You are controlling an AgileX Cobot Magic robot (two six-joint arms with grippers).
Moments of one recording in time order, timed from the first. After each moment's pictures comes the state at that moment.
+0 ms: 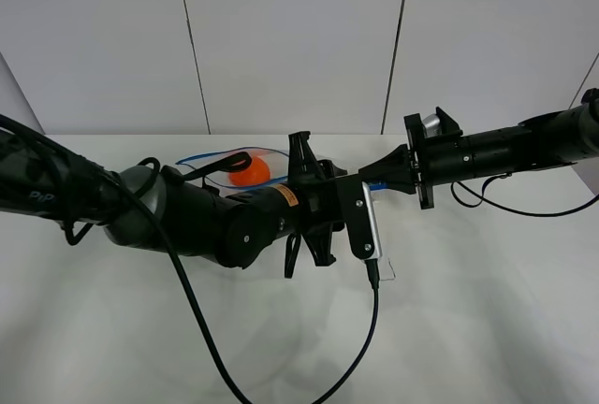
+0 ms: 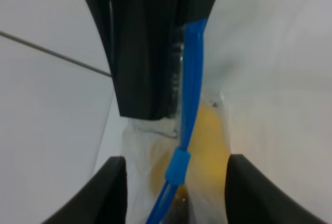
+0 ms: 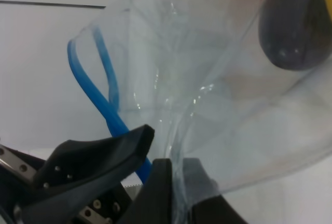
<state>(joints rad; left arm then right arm) -0.85 1.98 -1.00 -0.29 -0.58 1.21 -0.03 2.09 -1.20 1.41 1.20 -0.84</state>
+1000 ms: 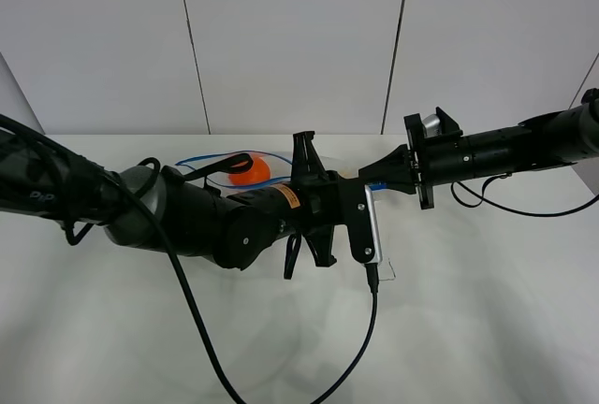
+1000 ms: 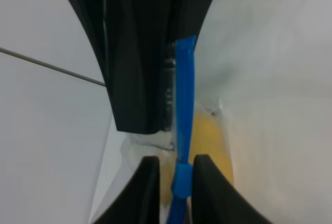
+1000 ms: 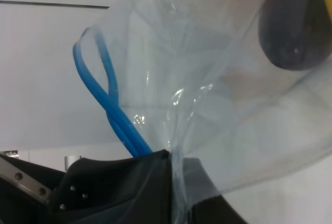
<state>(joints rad) -0.85 1.98 -1.00 -0.24 -0.58 1.21 -0.03 2.09 -1.20 1.41 1.20 -0.84</state>
